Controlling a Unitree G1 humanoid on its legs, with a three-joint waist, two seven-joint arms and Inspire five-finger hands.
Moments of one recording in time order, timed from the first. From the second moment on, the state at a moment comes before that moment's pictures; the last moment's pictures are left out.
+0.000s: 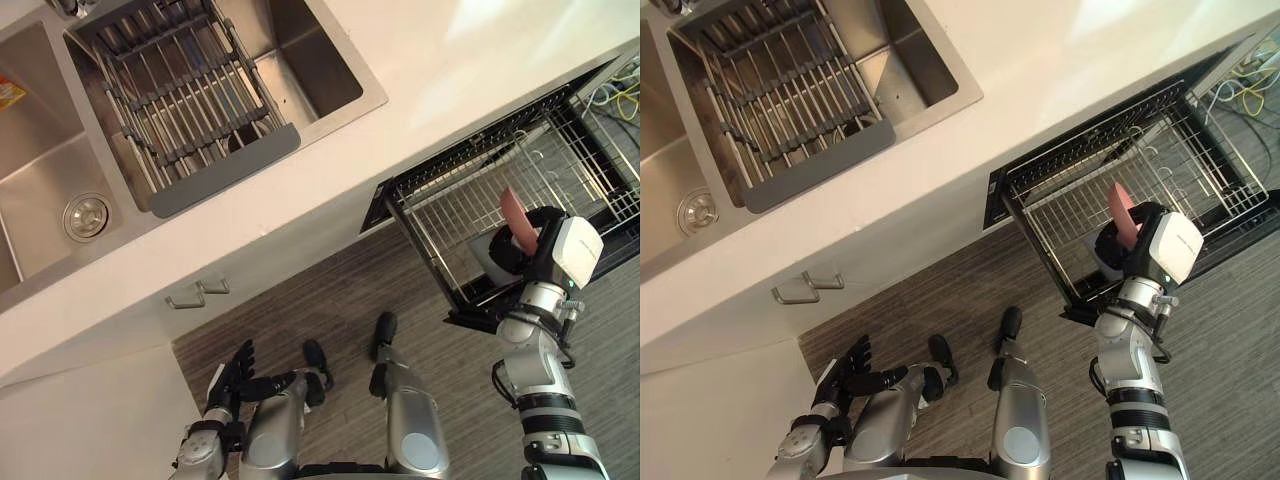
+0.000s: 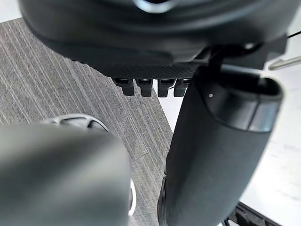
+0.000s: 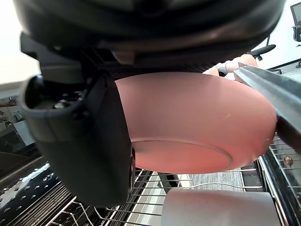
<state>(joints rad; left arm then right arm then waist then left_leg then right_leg) 0.10 0.17 -0.05 0.78 -0.26 -0.30 -0.11 -0.23 -0.37 -0.17 0.29 -0.59 0.10 -0.59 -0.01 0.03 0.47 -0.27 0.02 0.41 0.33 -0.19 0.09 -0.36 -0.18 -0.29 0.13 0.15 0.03</state>
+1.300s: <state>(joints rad) 0.02 0.06 -0.08 0.61 -0.36 -0.28 -0.13 -0.58 -0.59 -0.19 0.47 -0.40 0.14 -0.36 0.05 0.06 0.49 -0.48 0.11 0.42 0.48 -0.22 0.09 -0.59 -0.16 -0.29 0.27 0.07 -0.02</state>
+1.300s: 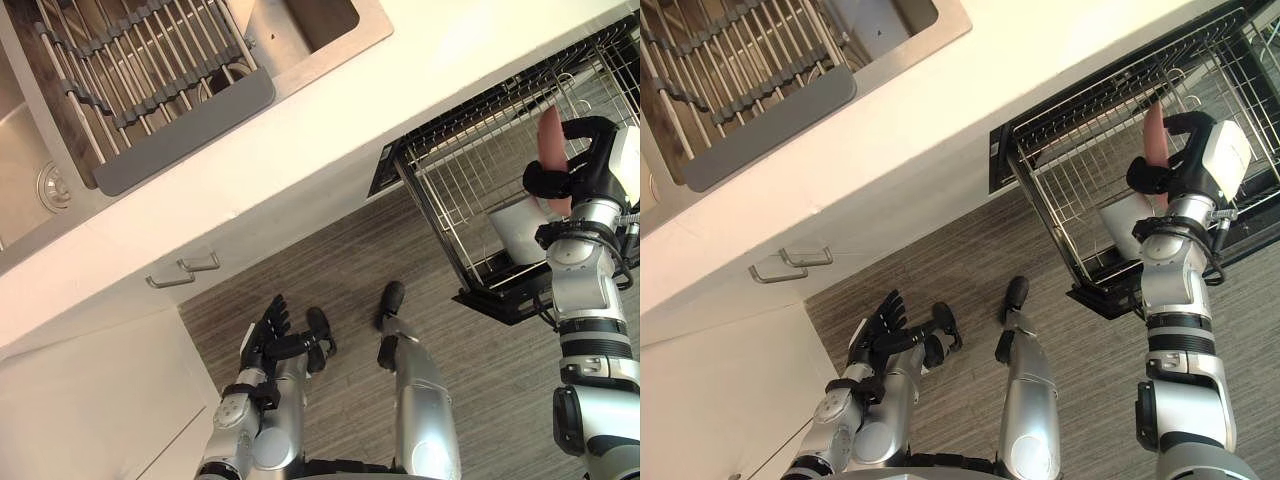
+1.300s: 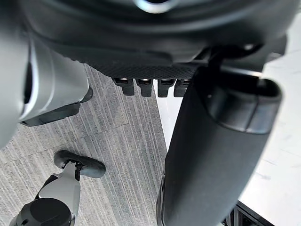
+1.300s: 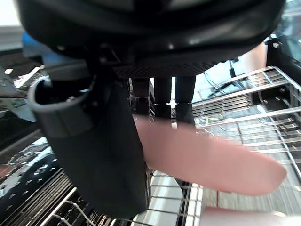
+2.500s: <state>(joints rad) 0.10 -0.04 -0.07 0.70 -0.31 -0.30 -0.07 0.17 -0.01 -0.35 -0.28 0.00 -0.03 -0.60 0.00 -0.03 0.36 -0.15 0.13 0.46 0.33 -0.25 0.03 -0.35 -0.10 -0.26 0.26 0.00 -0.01</state>
